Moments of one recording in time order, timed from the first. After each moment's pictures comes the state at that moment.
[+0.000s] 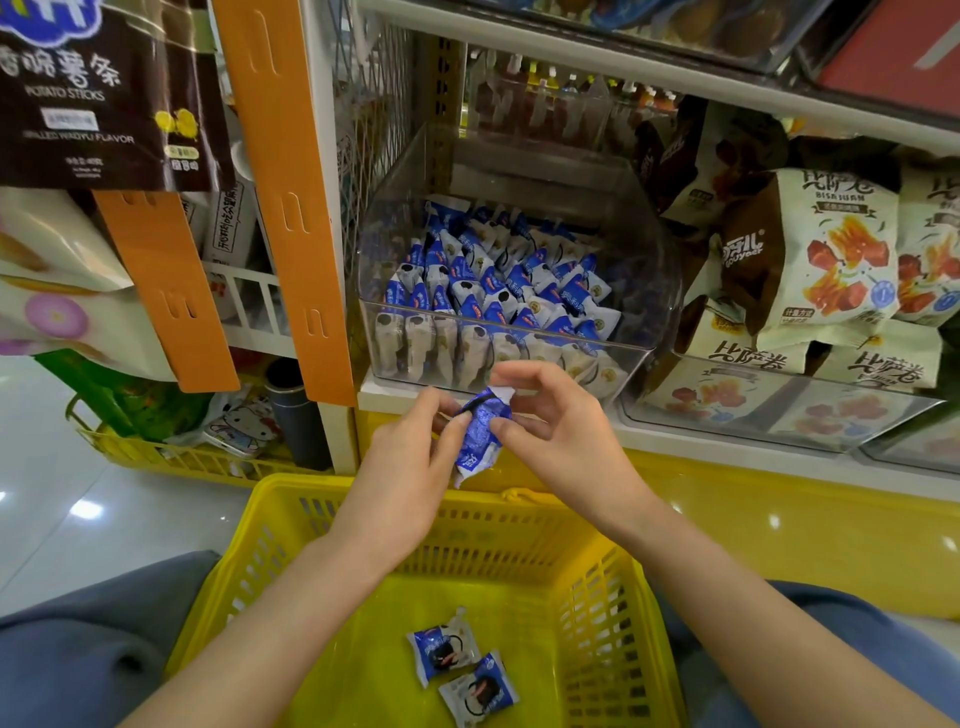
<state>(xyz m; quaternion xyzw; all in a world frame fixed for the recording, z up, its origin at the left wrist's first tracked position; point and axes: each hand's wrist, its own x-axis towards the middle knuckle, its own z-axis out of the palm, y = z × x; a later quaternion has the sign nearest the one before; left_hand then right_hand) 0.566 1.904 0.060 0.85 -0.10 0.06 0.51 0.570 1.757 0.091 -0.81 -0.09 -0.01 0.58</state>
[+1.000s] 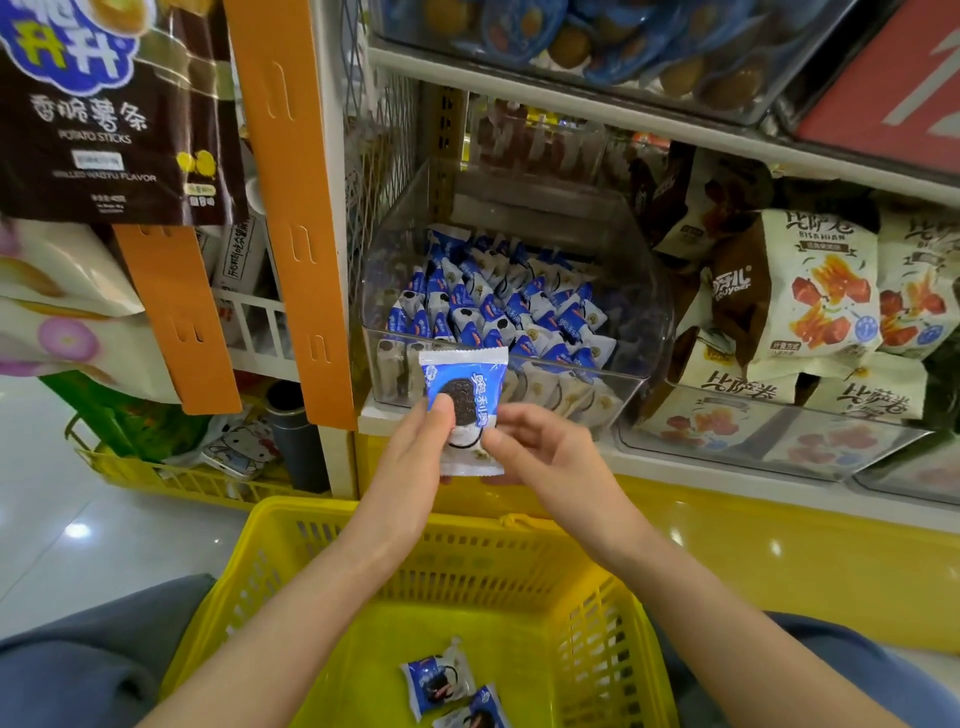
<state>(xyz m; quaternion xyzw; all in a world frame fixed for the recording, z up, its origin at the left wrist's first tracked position) 0.567 1.897 0.082 0.68 -0.03 -0.03 0.73 0.567 1.759 0.096 -0.76 -0.08 0.06 0.65</state>
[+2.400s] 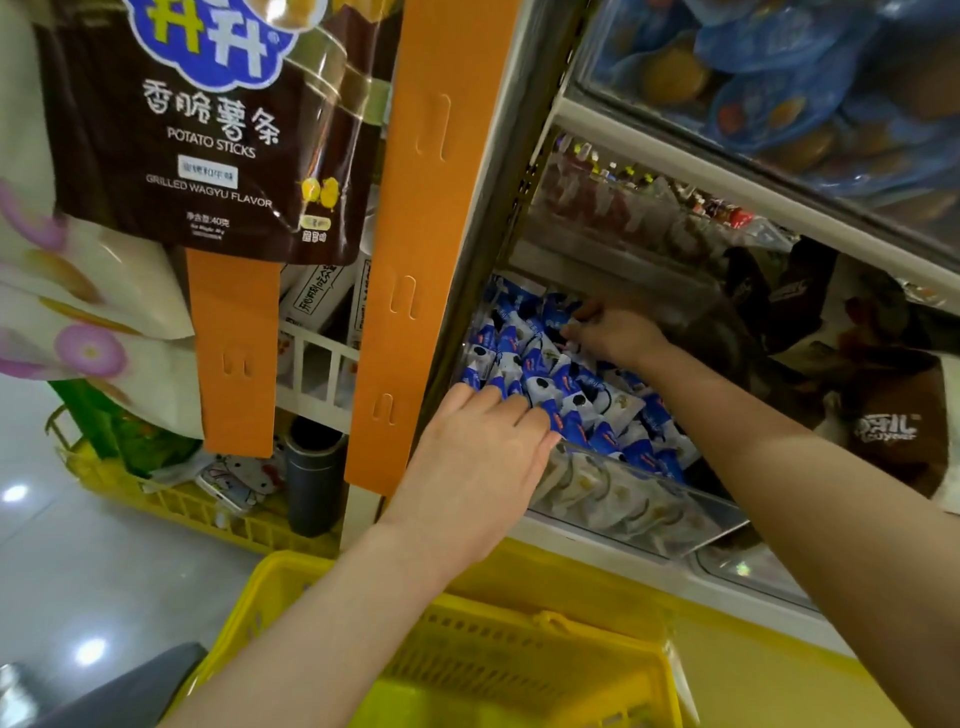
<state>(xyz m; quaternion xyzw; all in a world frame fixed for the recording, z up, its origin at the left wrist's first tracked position) 0.642 1.928 0.104 0.93 -0.21 0.25 0.16 0.810 1.761 0.140 -0.98 0.00 0.01 0.19</state>
